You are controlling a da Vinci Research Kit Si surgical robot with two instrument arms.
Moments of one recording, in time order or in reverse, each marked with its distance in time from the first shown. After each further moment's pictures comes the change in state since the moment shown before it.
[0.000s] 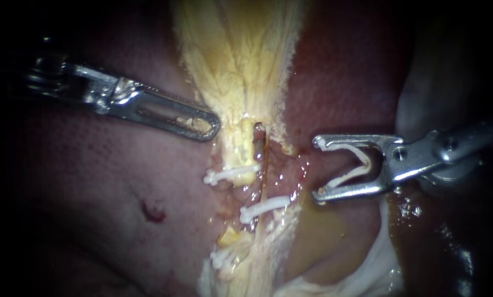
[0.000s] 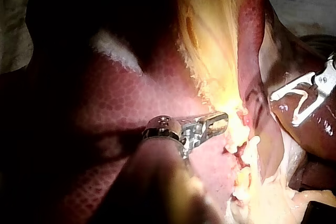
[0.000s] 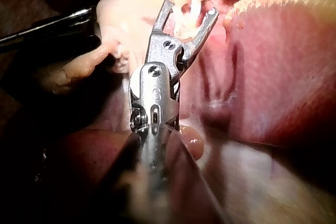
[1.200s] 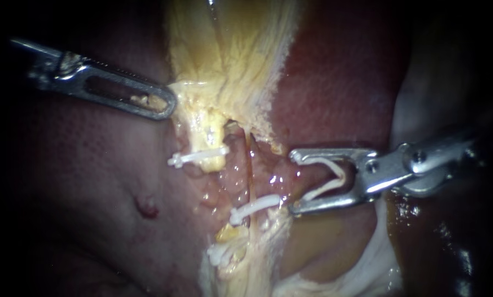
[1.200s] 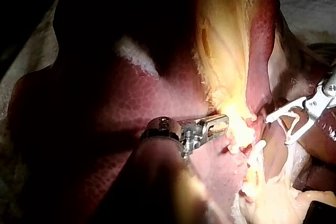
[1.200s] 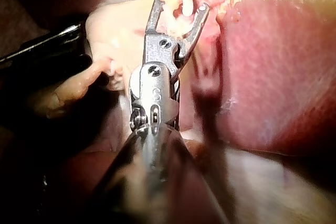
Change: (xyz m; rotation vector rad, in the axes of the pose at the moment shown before) right arm -0.003 -0.001 0.006 0.072 0.006 0.070; left arm -0.002 -0.001 -0.008 -0.017 -0.027 -0.018
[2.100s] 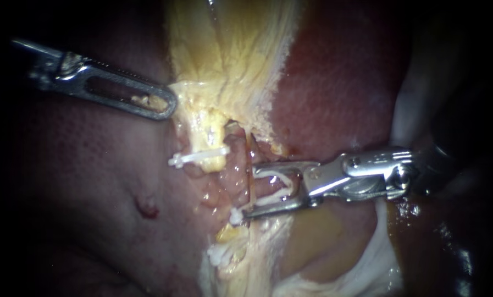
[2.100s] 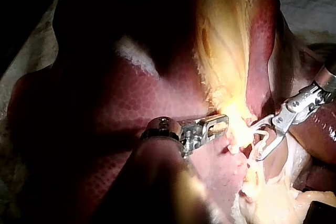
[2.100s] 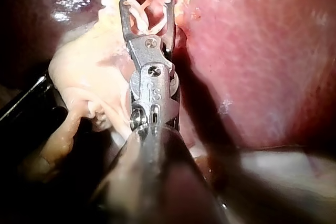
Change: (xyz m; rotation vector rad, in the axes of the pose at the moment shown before) right arm -0.005 0.003 0.008 0.071 -0.002 0.175; left arm 0.000 0.000 0.000 -0.001 -0.001 0.000
